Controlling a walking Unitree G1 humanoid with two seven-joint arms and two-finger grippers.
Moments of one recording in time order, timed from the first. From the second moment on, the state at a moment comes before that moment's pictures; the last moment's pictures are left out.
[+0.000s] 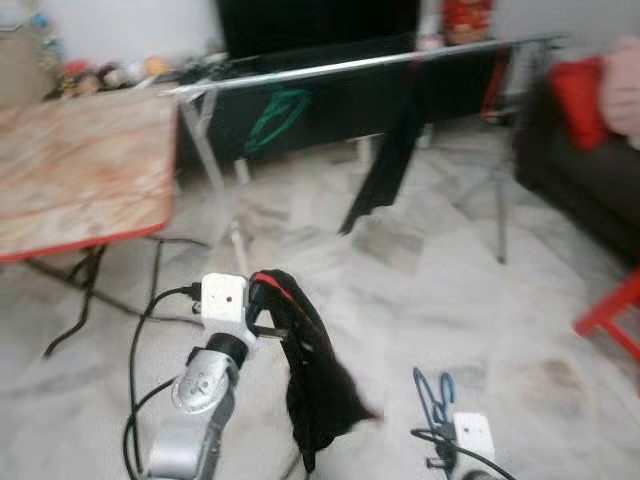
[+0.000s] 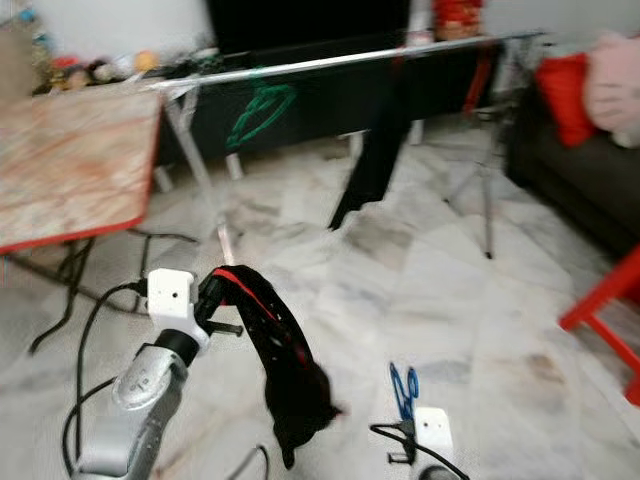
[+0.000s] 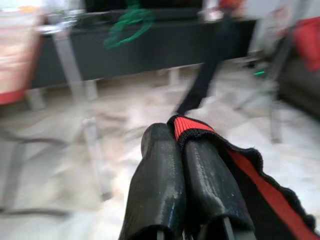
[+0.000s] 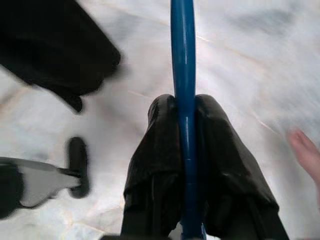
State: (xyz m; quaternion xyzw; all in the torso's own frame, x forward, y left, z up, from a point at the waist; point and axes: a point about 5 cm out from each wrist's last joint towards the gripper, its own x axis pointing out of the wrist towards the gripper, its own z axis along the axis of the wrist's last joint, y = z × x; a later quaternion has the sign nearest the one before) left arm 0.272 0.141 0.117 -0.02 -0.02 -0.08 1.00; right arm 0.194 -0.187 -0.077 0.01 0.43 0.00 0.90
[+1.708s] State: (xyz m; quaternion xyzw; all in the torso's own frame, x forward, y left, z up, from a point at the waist) left arm 0.277 0.136 0.124 -0.03 -0.02 -0.08 1.00; right arm 0.187 -0.198 -0.080 -0.01 0.44 0.00 0.90
